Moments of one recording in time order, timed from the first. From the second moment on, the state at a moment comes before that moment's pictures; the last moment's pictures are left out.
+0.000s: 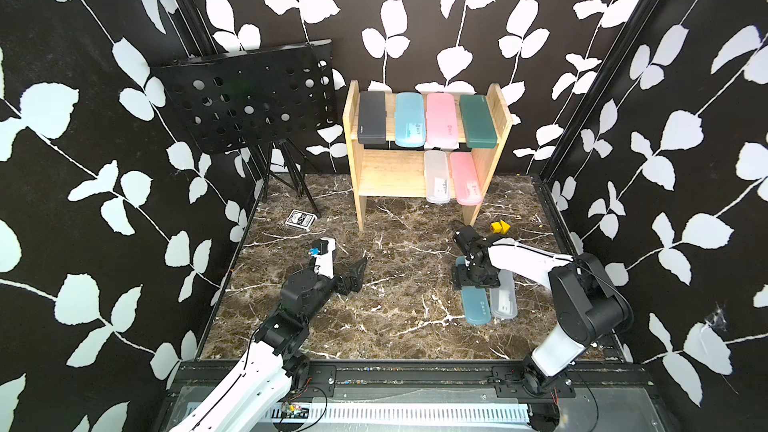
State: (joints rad) left arm -0.52 0.56 0.31 0.04 0.03 -0.32; right arm 0.48 1.67 0.97 -0.81 0.06 0.43
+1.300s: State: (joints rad) left arm -0.57 1.66 1.08 0.47 0.44 -1.12; right arm 0.39 1.10 0.98 -0.75 -0.02 0.45
